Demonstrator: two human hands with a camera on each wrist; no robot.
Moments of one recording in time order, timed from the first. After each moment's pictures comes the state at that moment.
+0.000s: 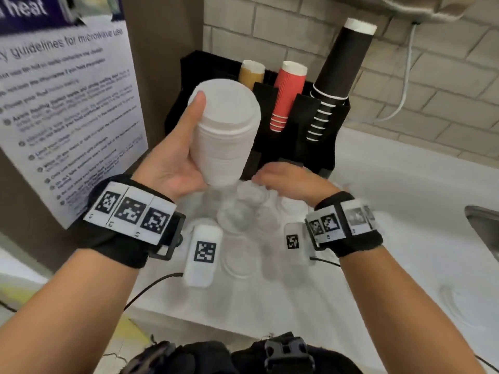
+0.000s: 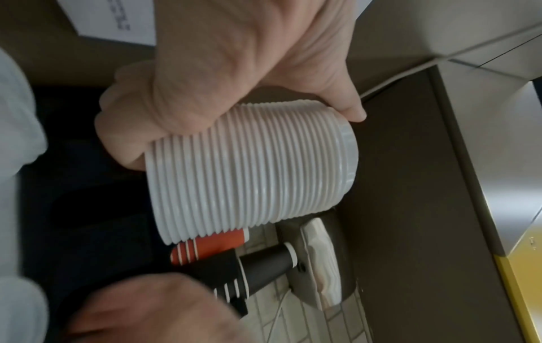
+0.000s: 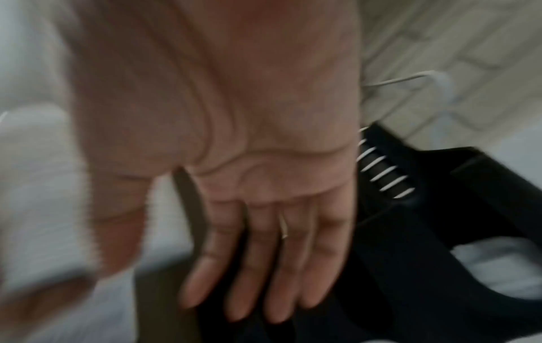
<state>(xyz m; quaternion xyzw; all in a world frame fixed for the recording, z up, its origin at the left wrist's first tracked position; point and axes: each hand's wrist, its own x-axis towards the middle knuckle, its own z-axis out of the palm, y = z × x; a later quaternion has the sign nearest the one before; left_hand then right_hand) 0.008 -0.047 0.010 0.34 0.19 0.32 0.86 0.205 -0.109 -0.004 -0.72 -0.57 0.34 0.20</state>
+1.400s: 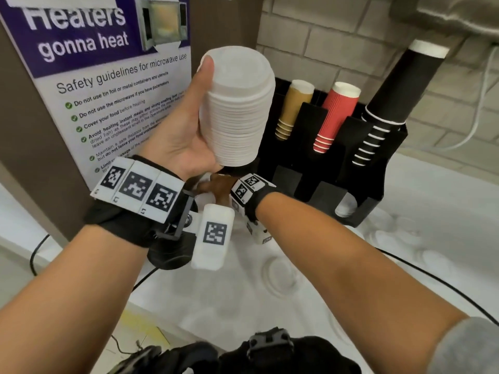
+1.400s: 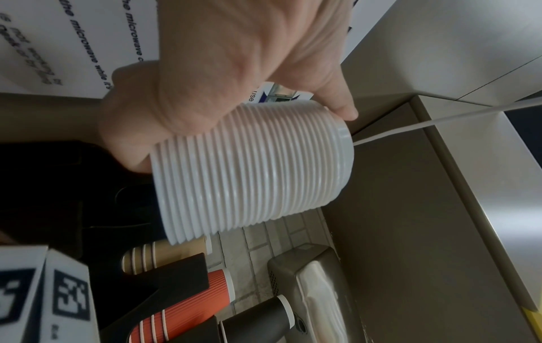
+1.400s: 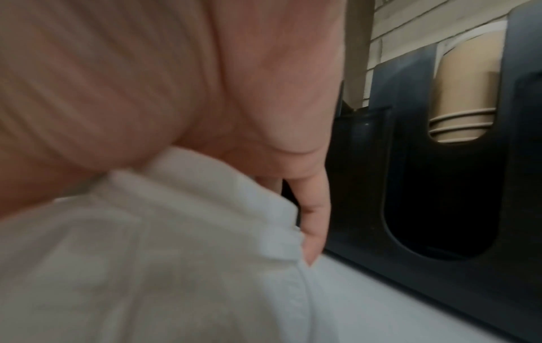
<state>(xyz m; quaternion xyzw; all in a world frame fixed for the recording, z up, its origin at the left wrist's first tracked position) -0.027 -0.020 0.050 0.31 0.17 0.40 0.85 0.091 0.068 -0.097 -0.57 -0.79 0.16 -0.13</state>
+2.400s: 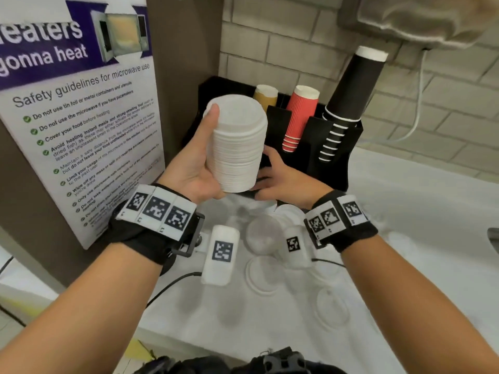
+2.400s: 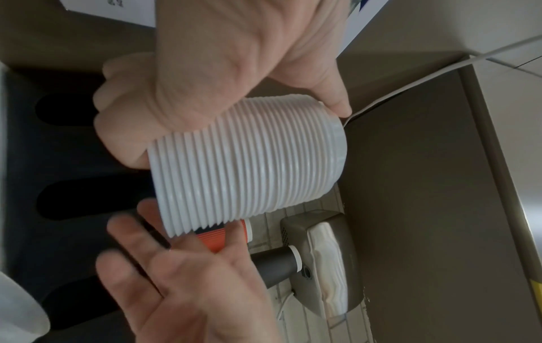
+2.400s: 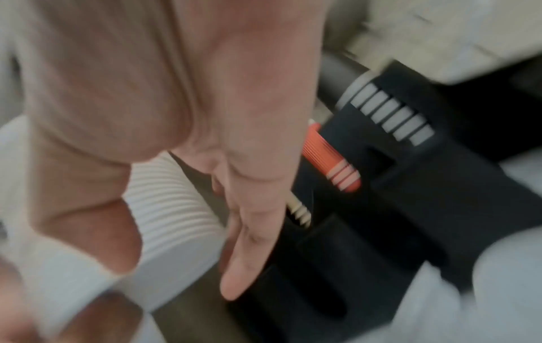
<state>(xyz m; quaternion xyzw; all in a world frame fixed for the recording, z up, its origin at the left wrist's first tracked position) 0.014 -0.017 0.008 0.31 0.22 0.33 0.87 0.203 -0.068 -0.006 -0.60 -0.62 0.43 0.28</state>
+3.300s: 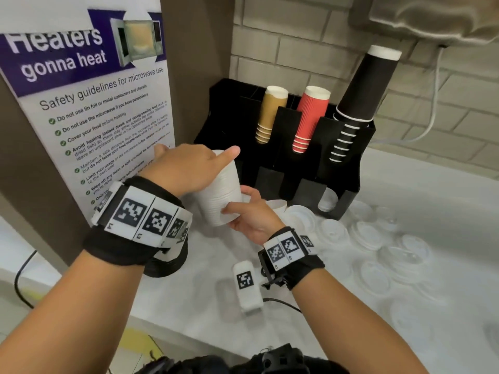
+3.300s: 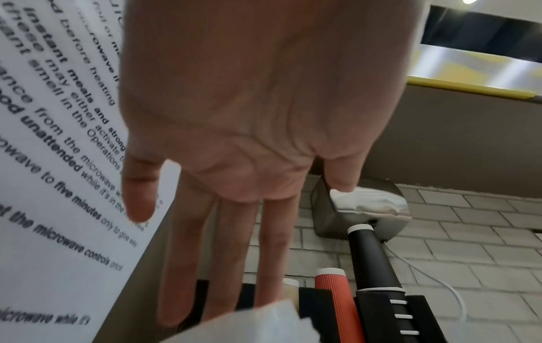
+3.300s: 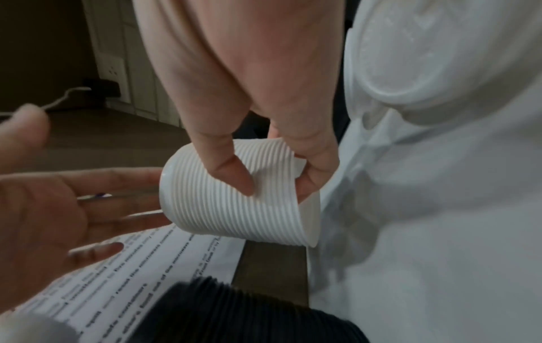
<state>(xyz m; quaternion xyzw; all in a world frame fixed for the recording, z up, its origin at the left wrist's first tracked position) -0.016 -0.023 0.035 0.84 0.53 0.05 0.12 0.122 -0.053 -0.083 -0.52 -0.28 0.61 0.53</state>
